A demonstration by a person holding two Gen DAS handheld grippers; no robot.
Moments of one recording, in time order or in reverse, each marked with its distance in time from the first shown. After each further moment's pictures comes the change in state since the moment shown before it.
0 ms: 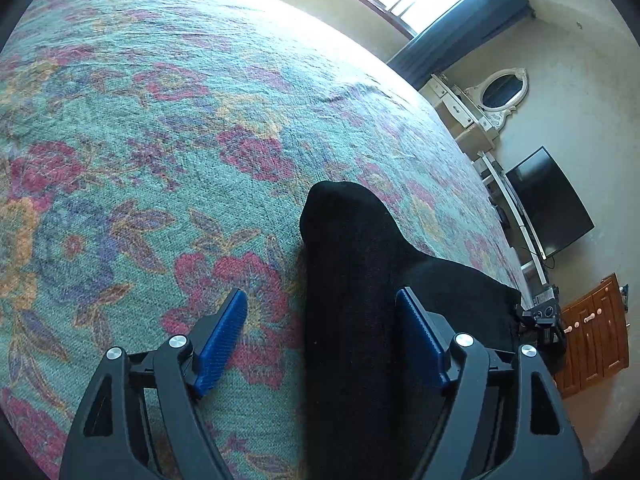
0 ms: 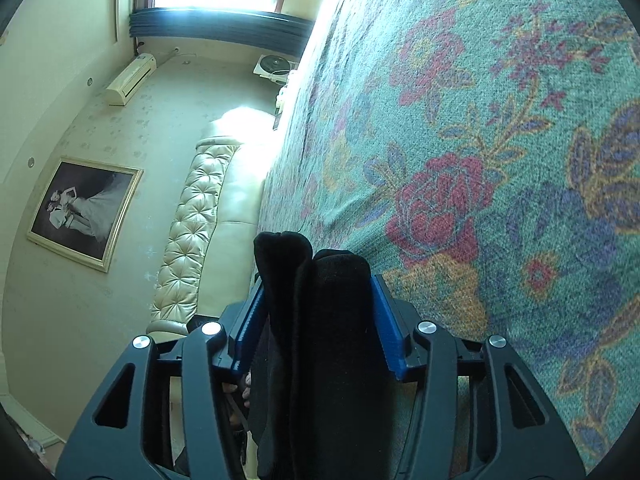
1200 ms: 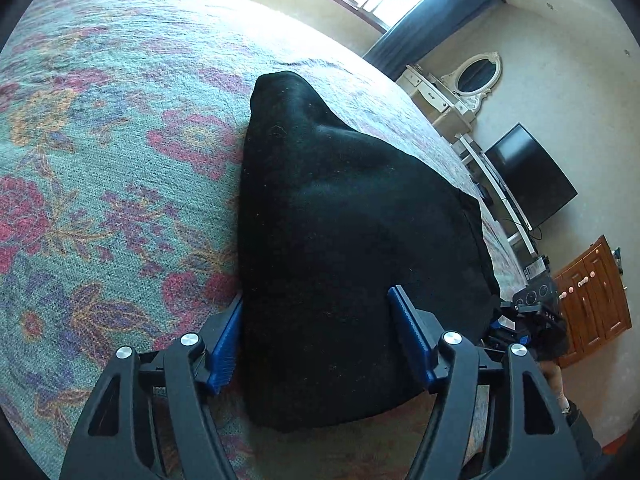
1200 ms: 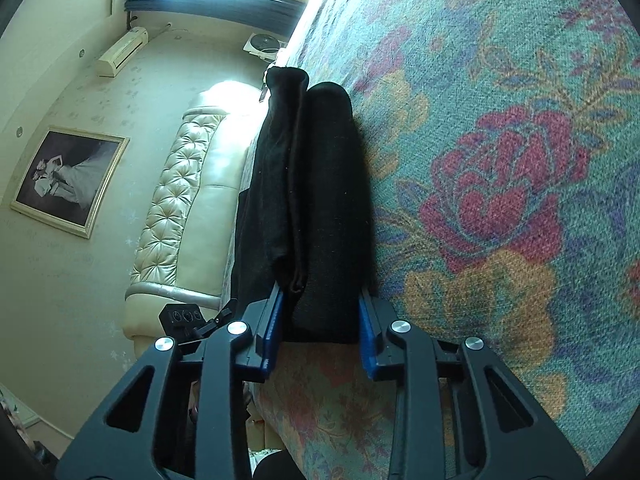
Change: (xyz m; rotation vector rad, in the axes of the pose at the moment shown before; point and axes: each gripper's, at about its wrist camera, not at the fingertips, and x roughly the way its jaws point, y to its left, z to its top) left arm -0.034 -0.034 -0.105 0.080 -0.014 -0.038; right arm -0.047 0.003 -0.103 -0.034 0.073 -0.095
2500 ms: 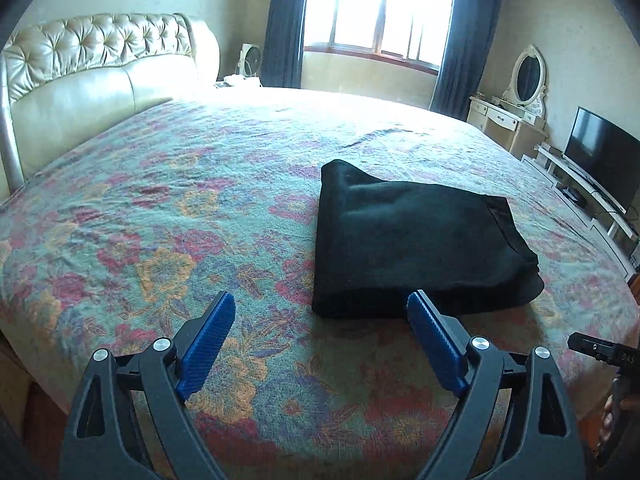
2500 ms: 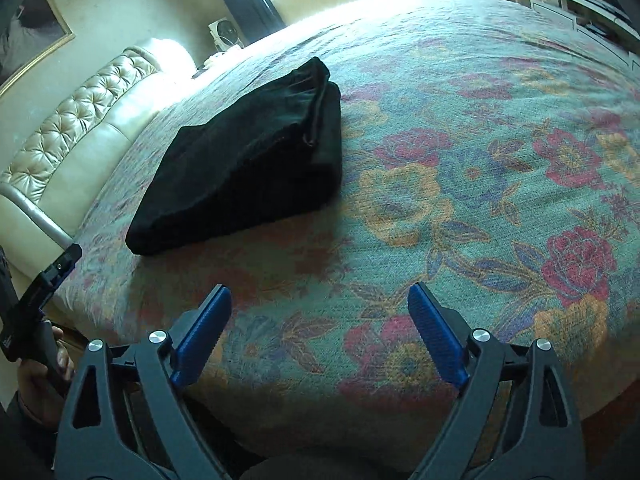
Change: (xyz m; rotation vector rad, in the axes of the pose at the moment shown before) left arm -0.115 -0.091 -0.076 0.208 -0.290 0.510; right arm -0.046 0.091 -0.142 -0.470 -0.124 -0.678
